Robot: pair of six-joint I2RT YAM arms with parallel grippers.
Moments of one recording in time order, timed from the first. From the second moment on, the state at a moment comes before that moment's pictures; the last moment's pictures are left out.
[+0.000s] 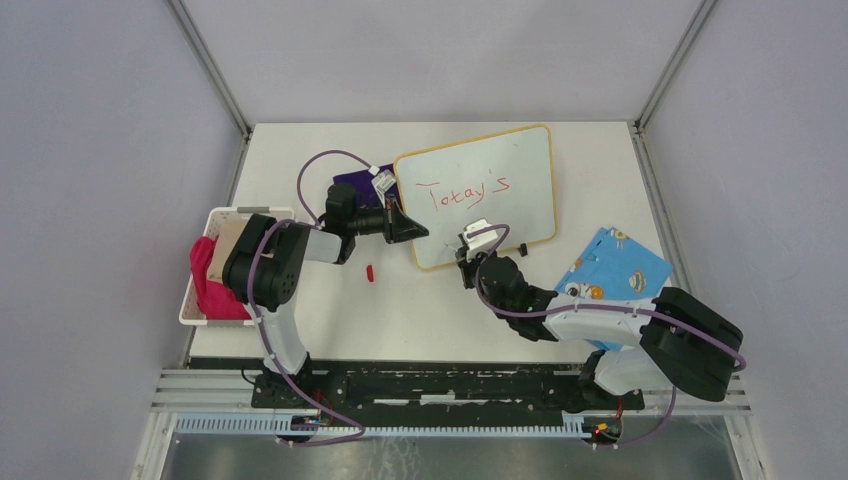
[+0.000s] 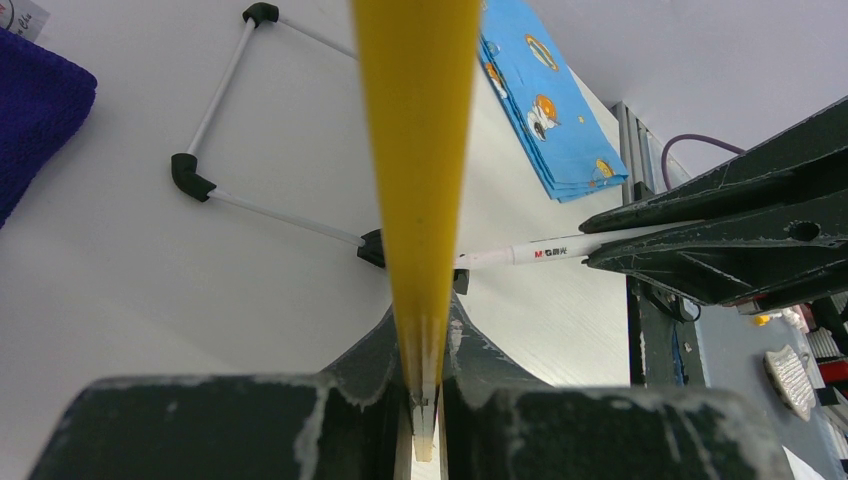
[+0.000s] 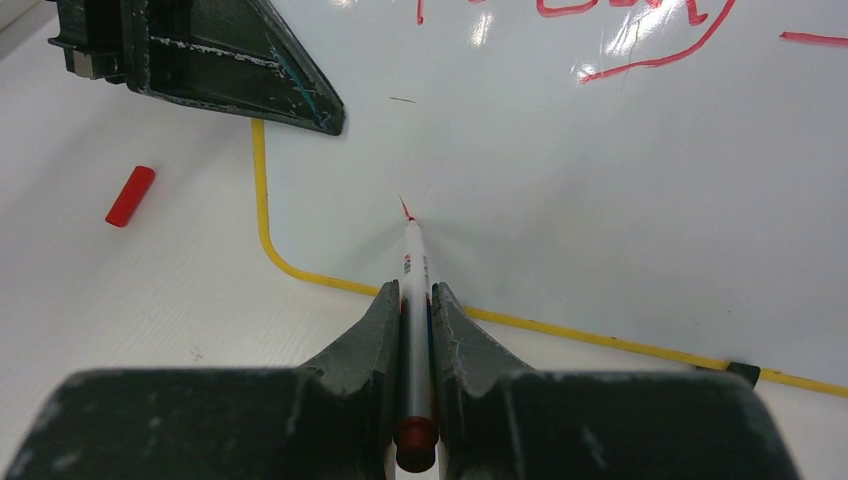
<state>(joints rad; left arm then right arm) -0.28 1.89 0.79 0.84 1.04 -0.40 0.99 1.34 0.50 0.55 0.52 0.12</state>
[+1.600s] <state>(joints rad) -0.28 1.89 0.80 0.82 1.04 -0.39 0.94 1.31 0.49 0.55 0.47 0.15</state>
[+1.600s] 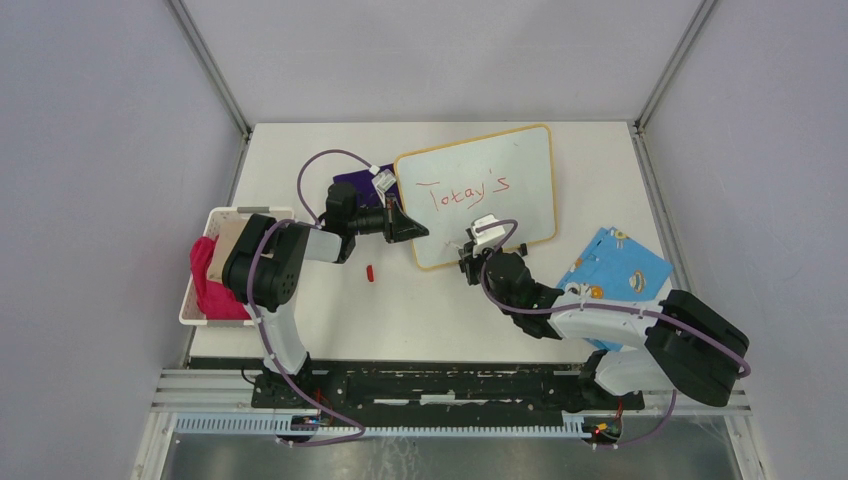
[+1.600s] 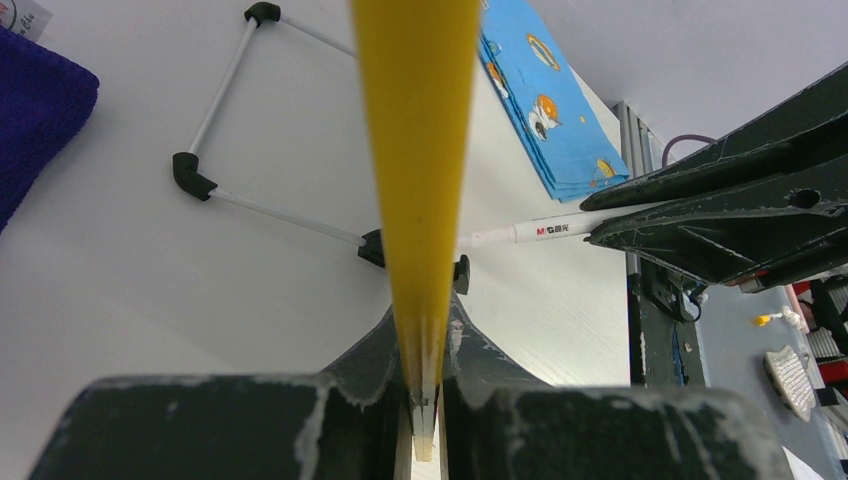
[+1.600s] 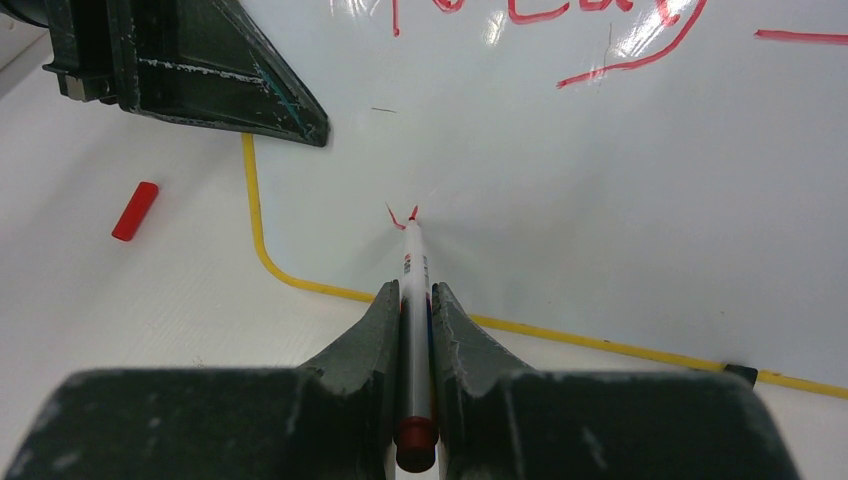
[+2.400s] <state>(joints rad) -0.29 1.89 0.80 0.82 1.03 -0.38 0.96 1.37 0.46 0.55 0.34 0.23</state>
